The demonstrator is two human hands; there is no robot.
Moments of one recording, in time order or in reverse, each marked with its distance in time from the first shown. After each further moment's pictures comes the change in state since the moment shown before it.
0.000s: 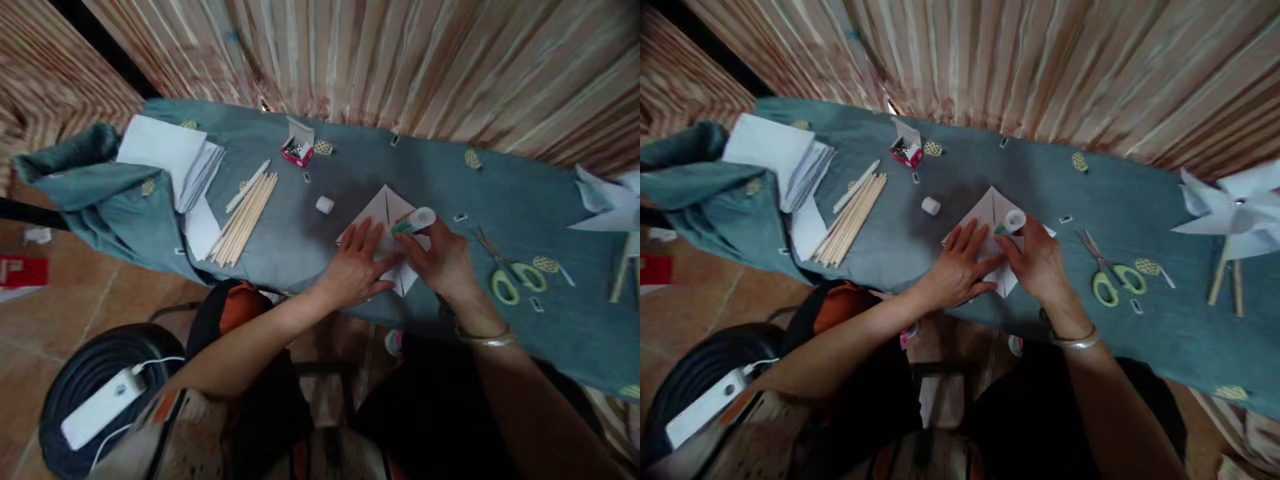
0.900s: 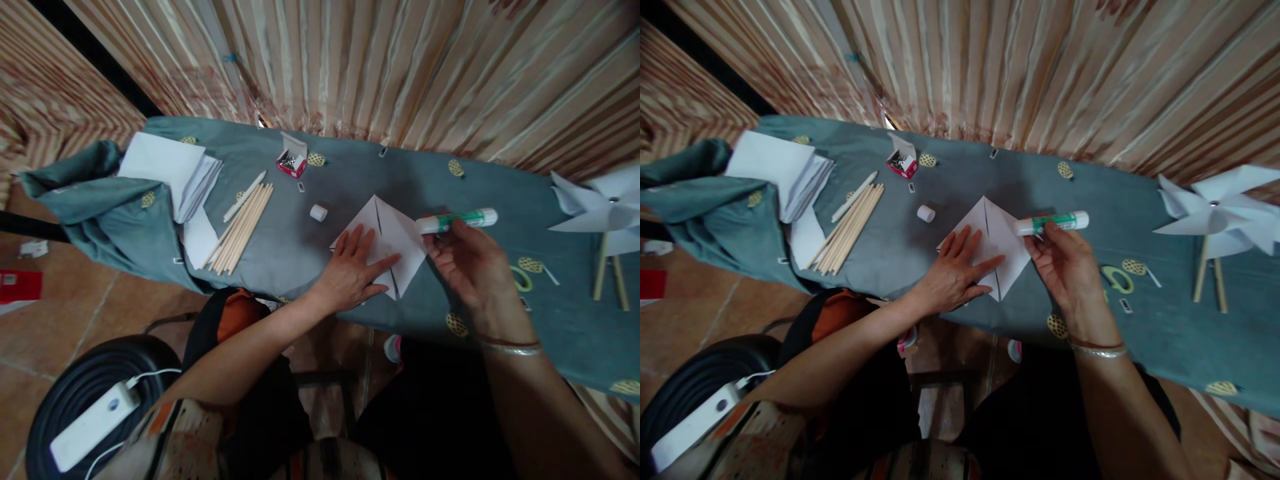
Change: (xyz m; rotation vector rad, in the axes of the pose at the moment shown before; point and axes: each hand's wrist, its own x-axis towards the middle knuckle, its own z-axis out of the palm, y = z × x) left_hand 0.000 -0.003 0.002 -0.042 0.033 0.011; right_hand -0.002 0.020 -0.024 1.259 0.173 0.516
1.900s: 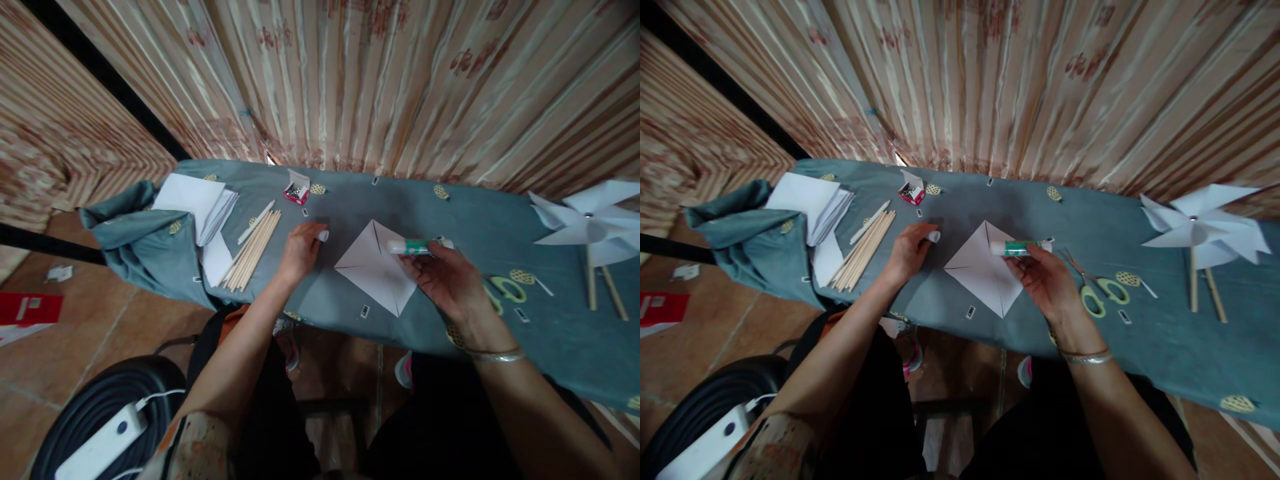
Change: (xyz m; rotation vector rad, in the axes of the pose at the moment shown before) left_hand -0.001 -0.092 -0.044 -0.241 0.378 -0.341; right_hand -0.002 0.007 0.003 0.104 -0.083 0.153
